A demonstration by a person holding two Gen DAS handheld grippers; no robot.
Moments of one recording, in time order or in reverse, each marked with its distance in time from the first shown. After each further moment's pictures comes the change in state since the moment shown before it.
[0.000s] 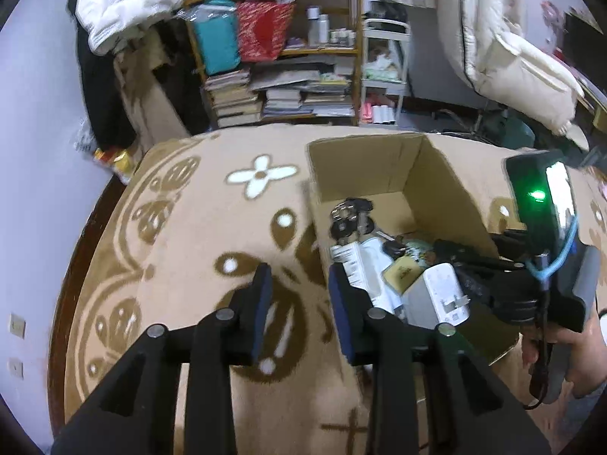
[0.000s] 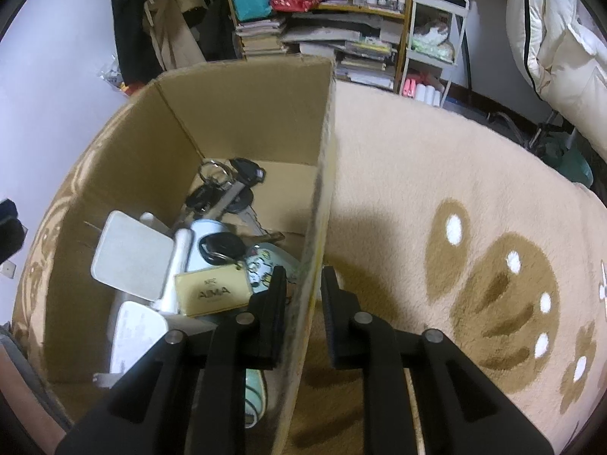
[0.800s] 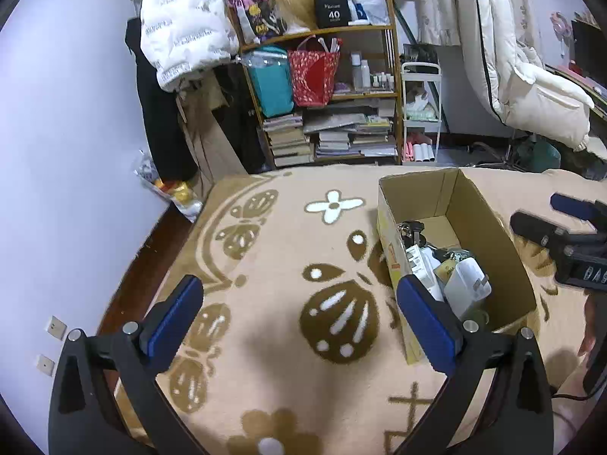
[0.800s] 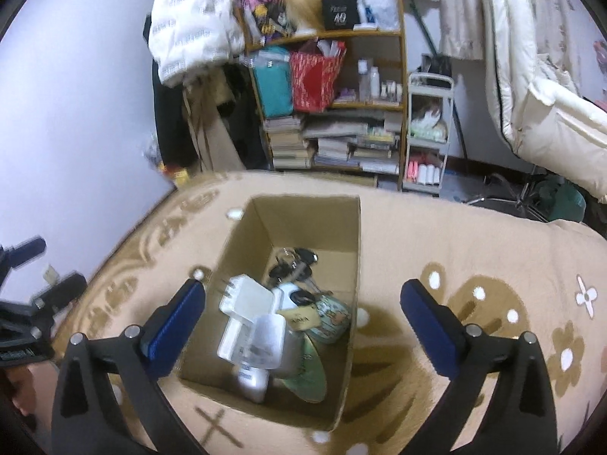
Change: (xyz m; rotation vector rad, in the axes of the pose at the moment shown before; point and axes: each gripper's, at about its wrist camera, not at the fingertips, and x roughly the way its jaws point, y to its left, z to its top) left arm -0.091 0.043 -0.034 0.015 -0.192 0.176; right arm -0.145 0.033 -0.022 0.053 -0.359 0.069
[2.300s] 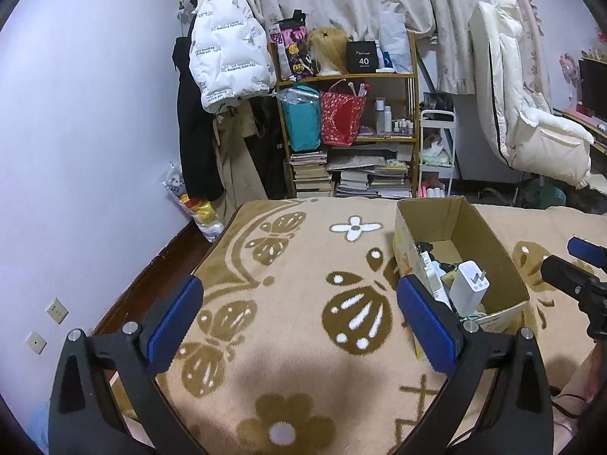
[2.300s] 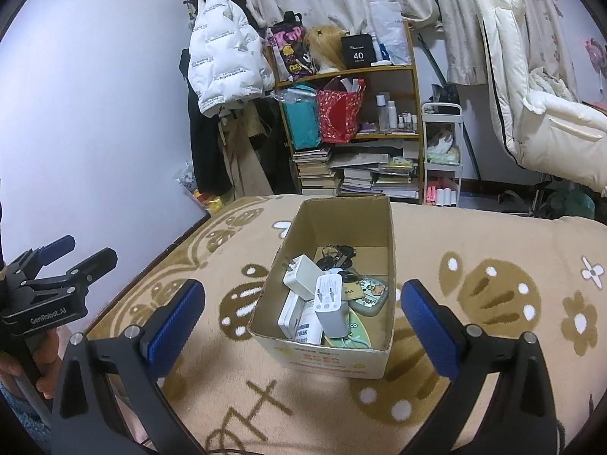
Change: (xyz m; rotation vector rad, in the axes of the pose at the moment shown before) left arm -0.052 0.031 -0.055 -0.114 -0.163 0.044; right arm -0.066 0.031 -0.059 -0.012 -0.122 0.086
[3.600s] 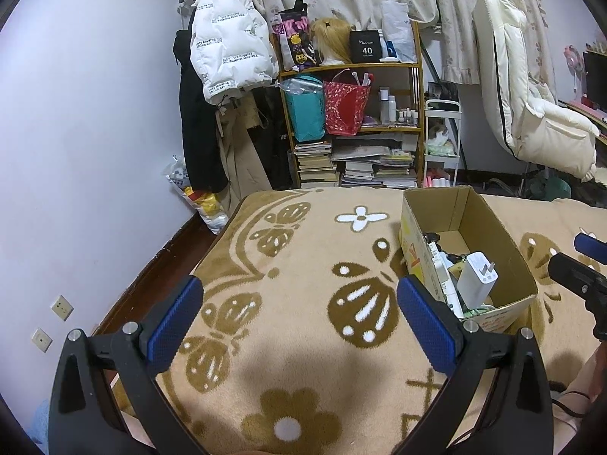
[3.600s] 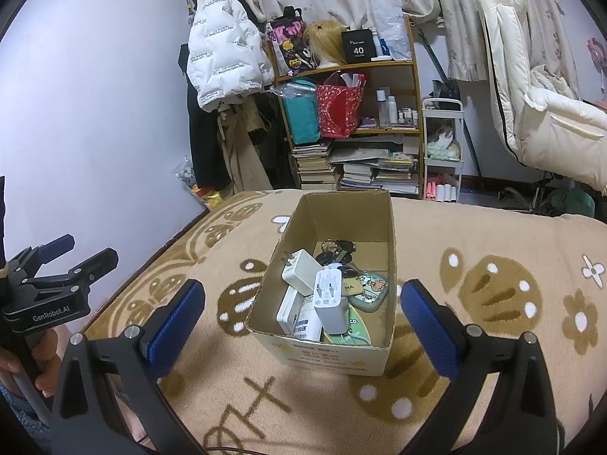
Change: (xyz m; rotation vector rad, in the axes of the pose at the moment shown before) left arm 0.009 -0.003 -0.002 0.005 0.030 0.022; right arm 0.003 0.001 -0.002 -0.007 0.009 -0.004
